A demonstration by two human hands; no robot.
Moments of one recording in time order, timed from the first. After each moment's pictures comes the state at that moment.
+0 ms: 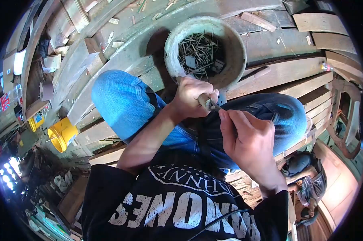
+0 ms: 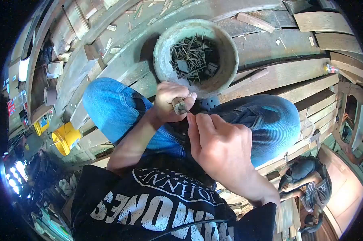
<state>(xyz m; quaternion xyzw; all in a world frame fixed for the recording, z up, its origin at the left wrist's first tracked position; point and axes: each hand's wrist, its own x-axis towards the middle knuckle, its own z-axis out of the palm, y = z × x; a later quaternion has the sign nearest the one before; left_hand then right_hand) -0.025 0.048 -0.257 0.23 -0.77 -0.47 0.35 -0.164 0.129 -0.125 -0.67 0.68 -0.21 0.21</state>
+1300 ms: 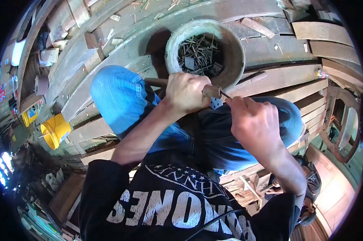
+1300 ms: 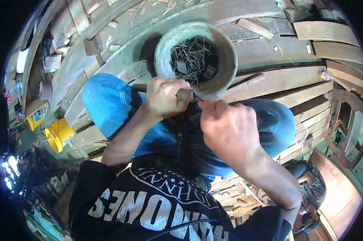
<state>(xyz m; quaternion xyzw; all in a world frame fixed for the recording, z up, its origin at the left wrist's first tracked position) -0.014 0.044 -0.241 0.36 -0.84 -0.34 0.20 -0.182 0.109 -0.127 -0.78 0.60 -0.05 0.16</state>
